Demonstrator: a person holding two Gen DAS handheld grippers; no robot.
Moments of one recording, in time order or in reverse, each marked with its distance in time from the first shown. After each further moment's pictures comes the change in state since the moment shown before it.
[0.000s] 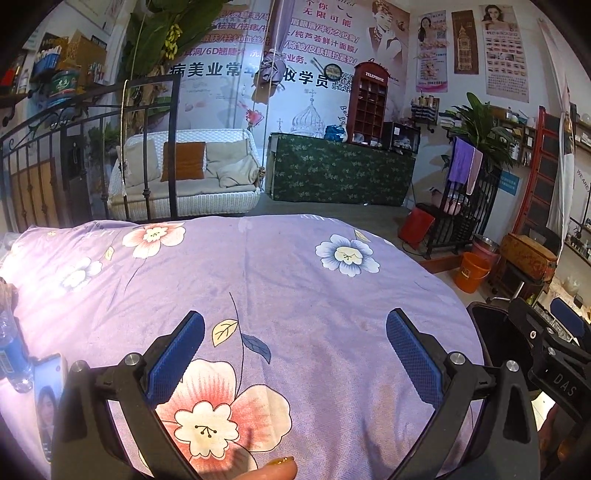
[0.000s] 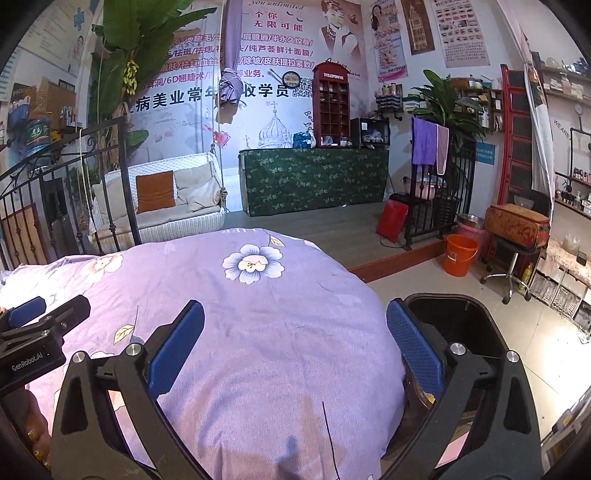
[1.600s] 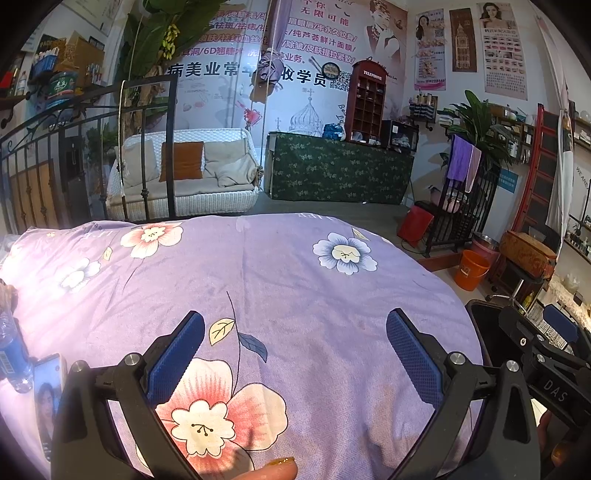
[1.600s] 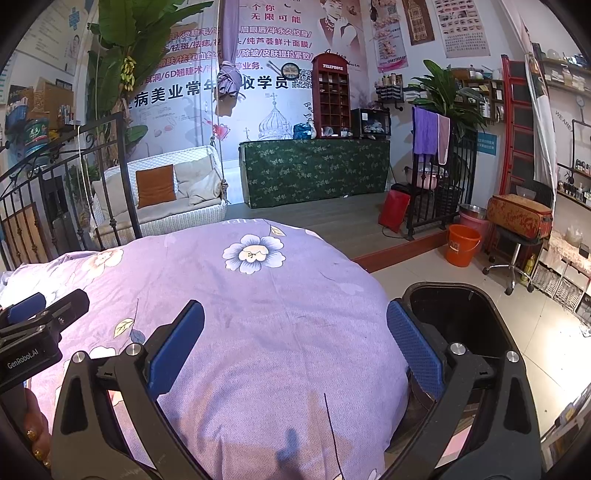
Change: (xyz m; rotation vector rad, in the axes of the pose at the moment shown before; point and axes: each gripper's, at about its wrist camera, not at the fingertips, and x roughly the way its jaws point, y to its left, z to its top) left arm -0.002 -0.001 0.002 0.008 0.006 -0.004; right arm 0.011 -0.009 -0.003 0.011 0.032 0.008
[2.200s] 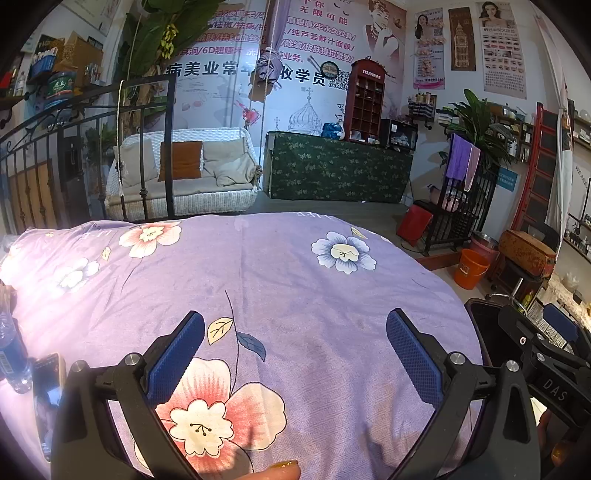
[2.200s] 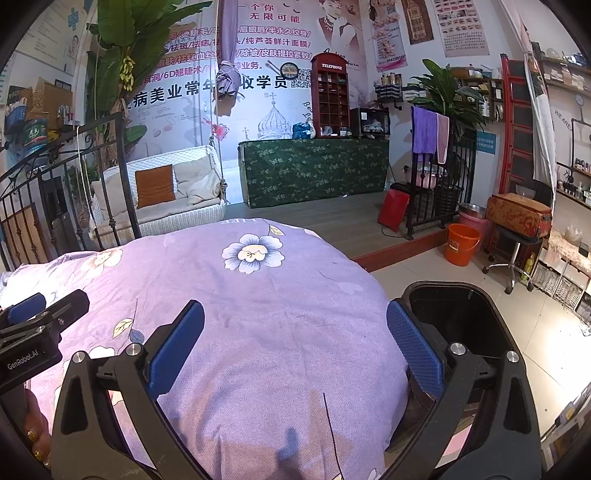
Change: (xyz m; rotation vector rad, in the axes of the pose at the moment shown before) left arm 0.002 0.000 -0.002 0.003 0.003 -0.003; right arm 0.001 0.002 -0.003 0.003 0.002 -0.001
